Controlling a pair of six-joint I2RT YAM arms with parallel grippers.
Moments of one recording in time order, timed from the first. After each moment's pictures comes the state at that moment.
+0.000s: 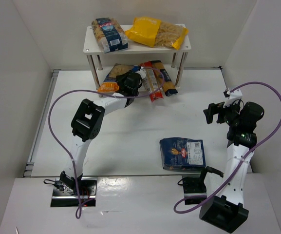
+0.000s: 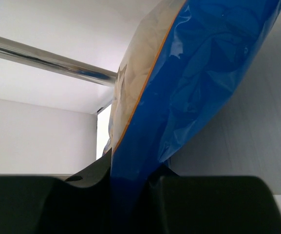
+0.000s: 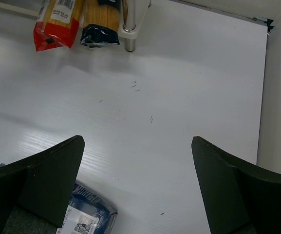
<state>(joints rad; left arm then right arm) -0.52 2.26 1.68 0.28 -0.83 0.76 -0.47 0.80 0.84 -0.44 -0.67 -0.33</state>
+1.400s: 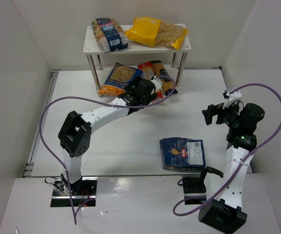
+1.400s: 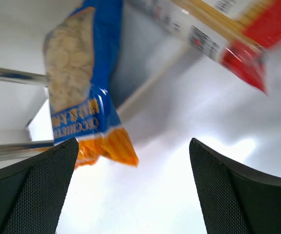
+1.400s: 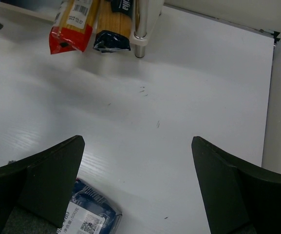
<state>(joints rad) -0.74 1.97 1.63 -0.27 -0.61 0.39 -0.47 0.76 0.84 -0.44 -0.72 -0.33</state>
